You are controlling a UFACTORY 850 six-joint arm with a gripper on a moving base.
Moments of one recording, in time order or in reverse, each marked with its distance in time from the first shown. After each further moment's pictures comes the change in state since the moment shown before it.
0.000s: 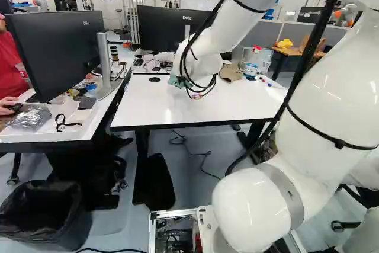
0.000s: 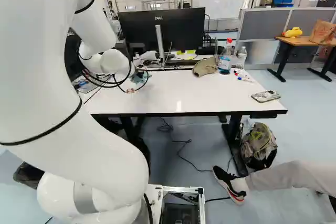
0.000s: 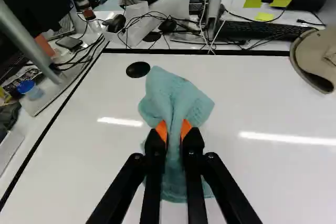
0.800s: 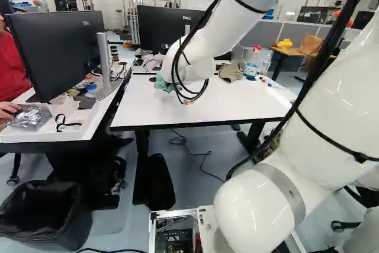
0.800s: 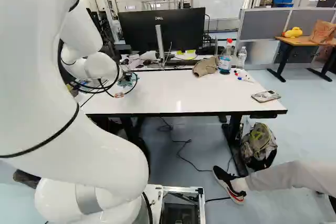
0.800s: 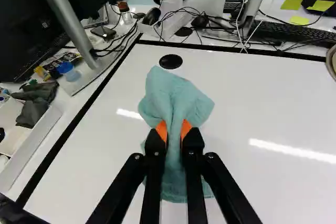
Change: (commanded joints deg) arm 6.8 3.3 3.2 0.0 0.0 0.0
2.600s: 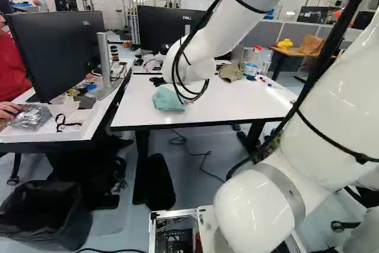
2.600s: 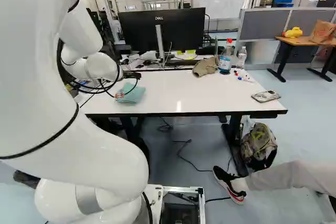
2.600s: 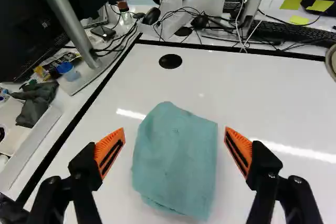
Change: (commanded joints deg) arm -1.2 0.6 0.6 0.0 0.0 0.0
